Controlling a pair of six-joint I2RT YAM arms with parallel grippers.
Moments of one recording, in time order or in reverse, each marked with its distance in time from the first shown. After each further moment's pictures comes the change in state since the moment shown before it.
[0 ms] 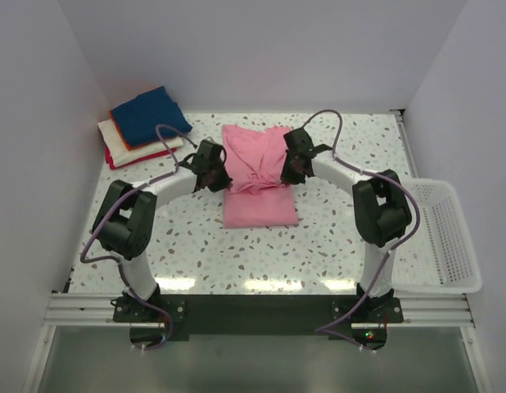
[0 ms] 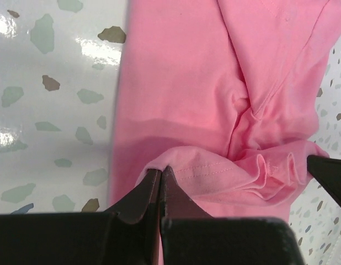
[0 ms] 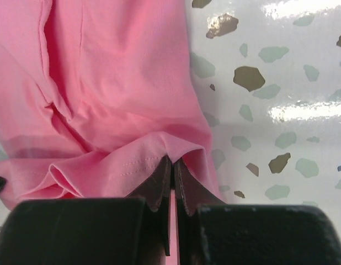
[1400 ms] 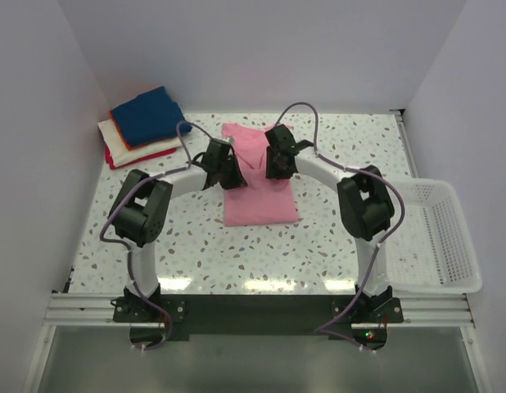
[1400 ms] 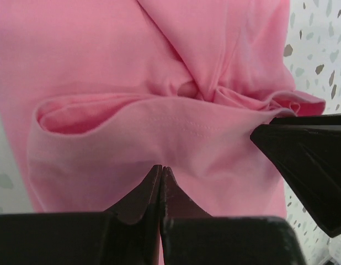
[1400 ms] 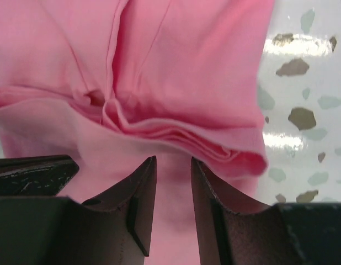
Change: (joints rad) left arm -0.030 0.134 0.064 0.136 0.202 0.148; right arm 0.085 0.093 0.147 -0.020 0.049 -0.172
